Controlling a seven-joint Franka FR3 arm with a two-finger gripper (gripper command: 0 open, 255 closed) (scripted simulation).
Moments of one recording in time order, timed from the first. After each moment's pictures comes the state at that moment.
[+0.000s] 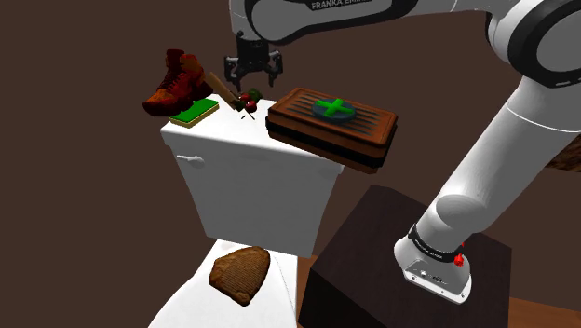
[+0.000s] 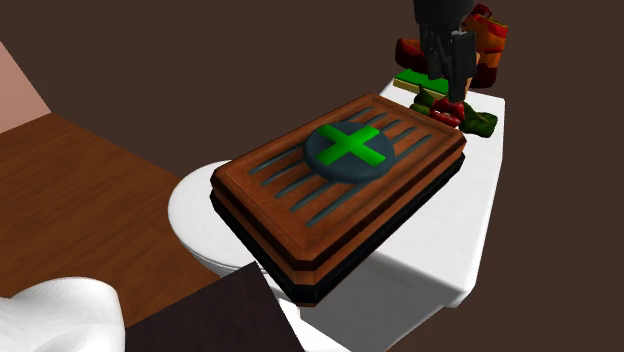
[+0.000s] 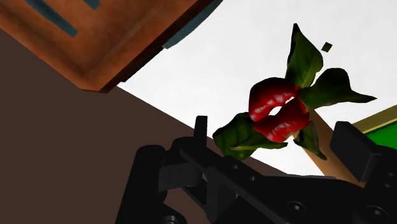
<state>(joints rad) -0.14 -0.01 0.43 -1.75 -0.28 1.89 0.90</state>
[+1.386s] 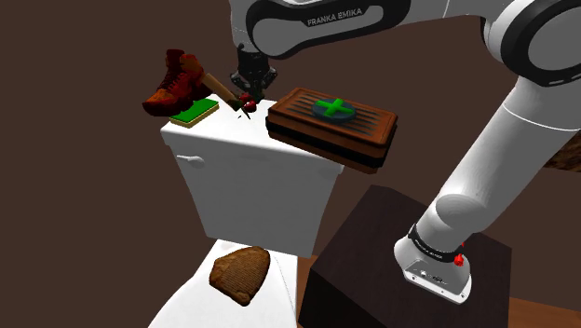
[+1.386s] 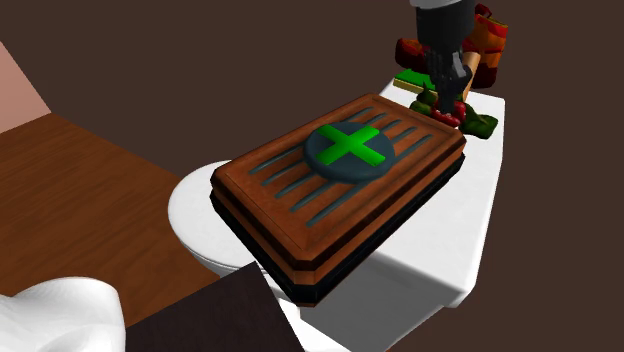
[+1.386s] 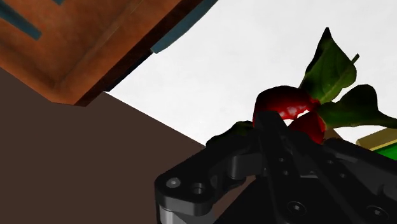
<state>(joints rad) -0.15 0.01 0.43 -1.80 -0.30 1.96 0.91</state>
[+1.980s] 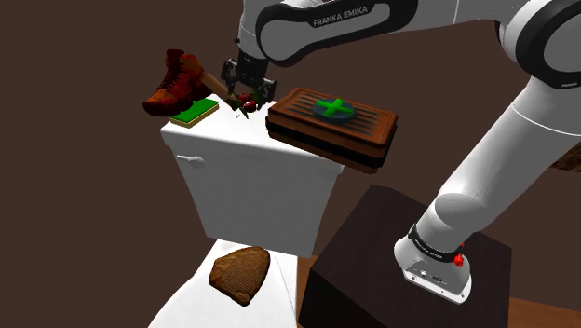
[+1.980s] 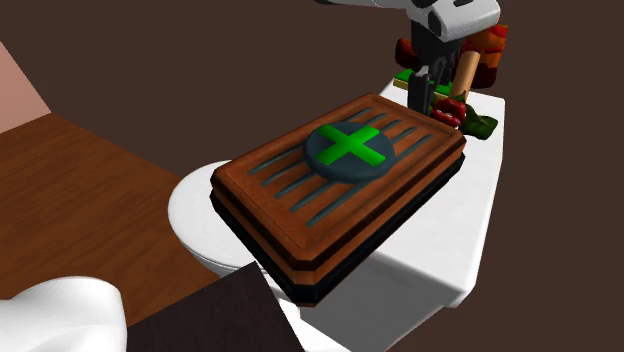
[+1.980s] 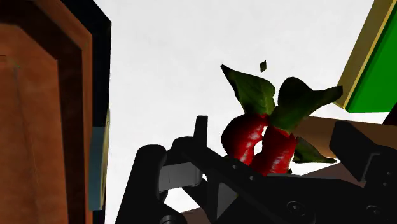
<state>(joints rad) -0.17 -0.06 0.41 -1.94 -0.06 2.22 1.49</state>
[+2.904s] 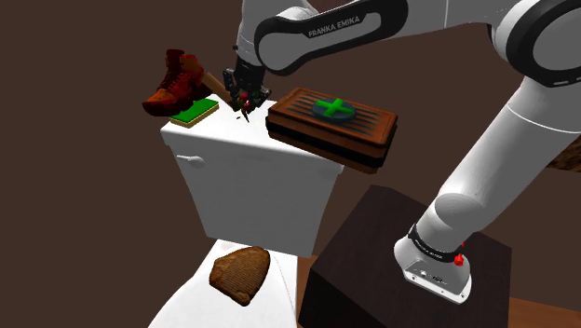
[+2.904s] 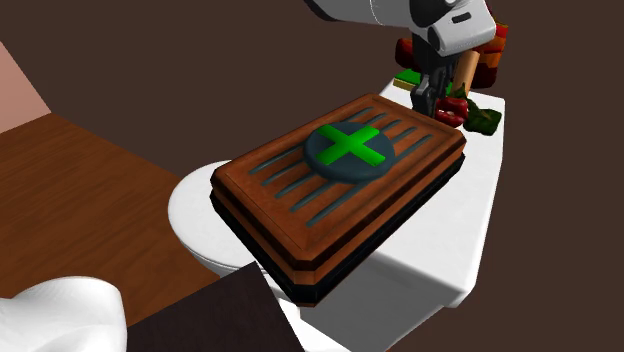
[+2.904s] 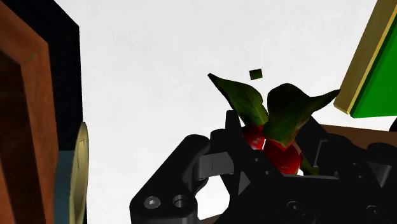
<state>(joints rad) -0.18 -0.02 0.41 -1.96 -0.08 2.29 1.52</state>
